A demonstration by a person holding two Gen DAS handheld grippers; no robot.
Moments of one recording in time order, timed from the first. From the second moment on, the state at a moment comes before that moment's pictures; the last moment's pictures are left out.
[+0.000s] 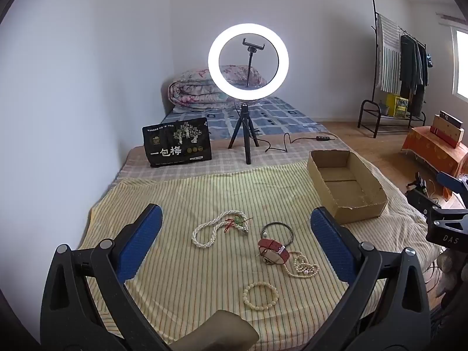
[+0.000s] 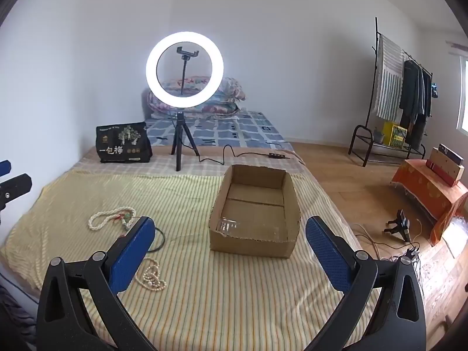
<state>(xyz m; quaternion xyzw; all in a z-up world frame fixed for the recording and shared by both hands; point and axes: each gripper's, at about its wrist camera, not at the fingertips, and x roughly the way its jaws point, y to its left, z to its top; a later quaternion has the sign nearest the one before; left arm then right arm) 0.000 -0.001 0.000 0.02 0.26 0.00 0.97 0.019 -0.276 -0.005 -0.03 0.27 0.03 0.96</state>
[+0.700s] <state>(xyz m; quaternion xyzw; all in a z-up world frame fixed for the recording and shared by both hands) -0.004 -0.008 0.015 0.00 0.24 -0.01 0.97 0.021 -0.280 -0.003 -0.02 0.26 0.03 0.96</state>
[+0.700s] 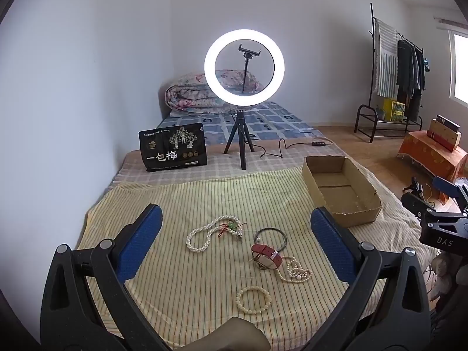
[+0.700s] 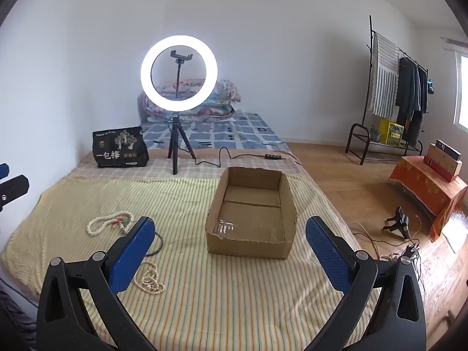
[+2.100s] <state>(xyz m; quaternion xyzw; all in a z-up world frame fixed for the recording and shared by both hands) -0.004 -0.009 0.020 0.00 0.24 -0.02 0.97 0.022 -0.278 -0.005 -0.02 0.26 0.03 0.96</state>
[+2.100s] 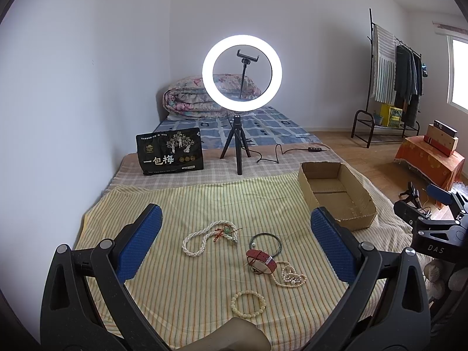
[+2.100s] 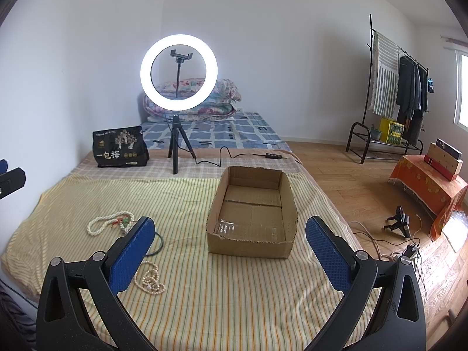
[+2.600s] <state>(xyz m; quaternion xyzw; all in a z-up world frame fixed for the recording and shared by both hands) -0.004 -0.009 0.019 0.00 0.24 -0.02 0.97 0.022 -0.278 -0.007 -0.02 0.26 0.03 0.96</state>
